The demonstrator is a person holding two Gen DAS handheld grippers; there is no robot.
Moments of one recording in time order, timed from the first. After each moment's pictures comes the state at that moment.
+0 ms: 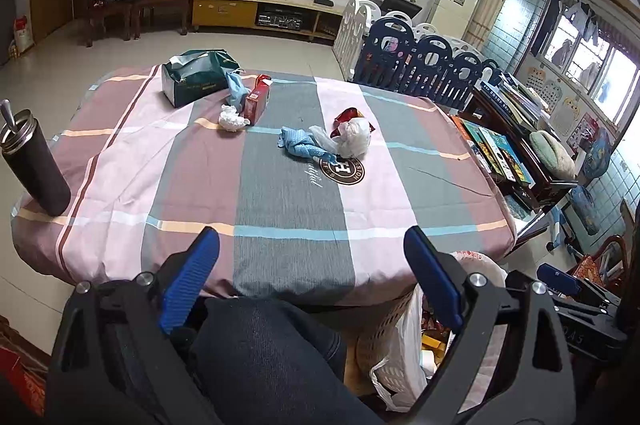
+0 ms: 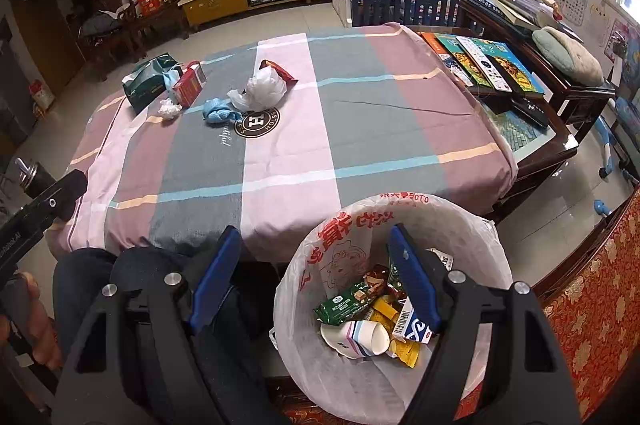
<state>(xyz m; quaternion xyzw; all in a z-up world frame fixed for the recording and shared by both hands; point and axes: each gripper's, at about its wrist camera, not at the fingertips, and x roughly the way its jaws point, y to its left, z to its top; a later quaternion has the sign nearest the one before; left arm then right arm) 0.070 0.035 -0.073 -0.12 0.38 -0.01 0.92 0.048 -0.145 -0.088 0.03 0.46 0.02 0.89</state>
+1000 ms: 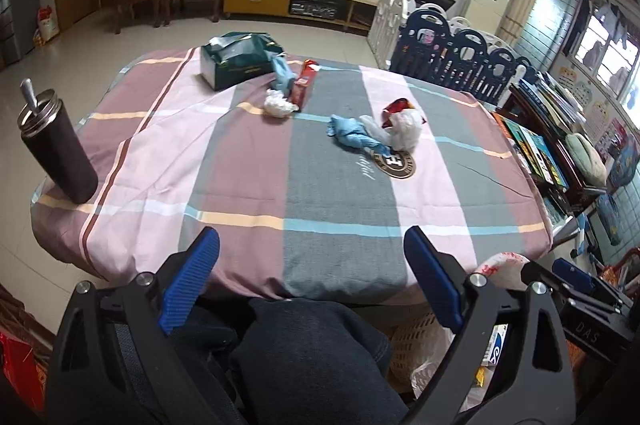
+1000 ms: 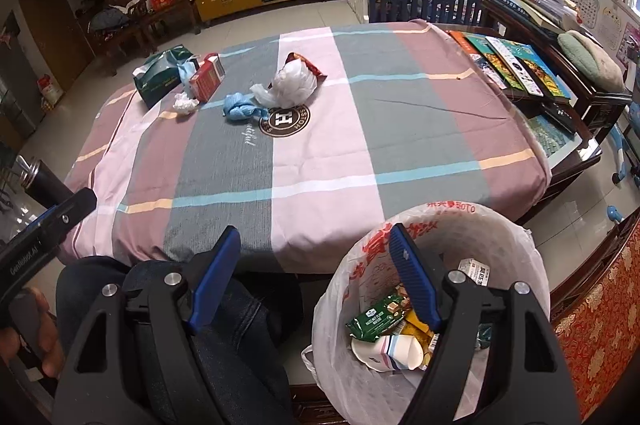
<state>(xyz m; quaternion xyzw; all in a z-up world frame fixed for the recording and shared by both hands) 0.081 0.070 -0.101 -0.12 0.41 0.05 0.90 0.074 -0.103 -0.110 0.03 0.46 0.04 0.88</state>
